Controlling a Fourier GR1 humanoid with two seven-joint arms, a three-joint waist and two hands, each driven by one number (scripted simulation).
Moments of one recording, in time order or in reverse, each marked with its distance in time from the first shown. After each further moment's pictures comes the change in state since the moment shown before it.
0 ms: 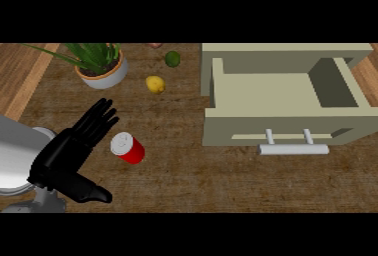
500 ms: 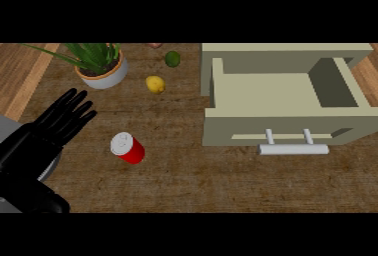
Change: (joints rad) left arm -0.018 0.100 0.083 -0.154 0.225 0.018 0.180; right arm -0.012 -0.027 0.061 0.009 0.022 -0.067 -0.001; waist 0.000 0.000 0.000
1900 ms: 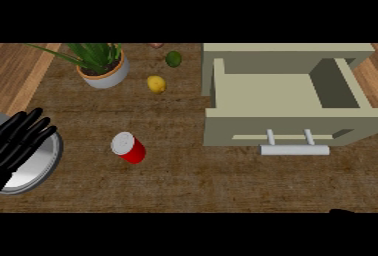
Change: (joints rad) left arm 0.185 0.139 0.061 -0.248 -0.054 -0.121 -0.175; right arm -0.159 -0.001 0.261 0.008 0.202 -0.279 0.056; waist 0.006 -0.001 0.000
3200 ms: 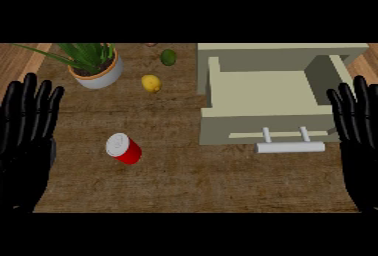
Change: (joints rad) left arm -0.147 -0.290 -0.217 0.016 -0.509 0.453 -0.328; right arm -0.273 0.039 0.262 0.005 0.119 -0.048 -0.104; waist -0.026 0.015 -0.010
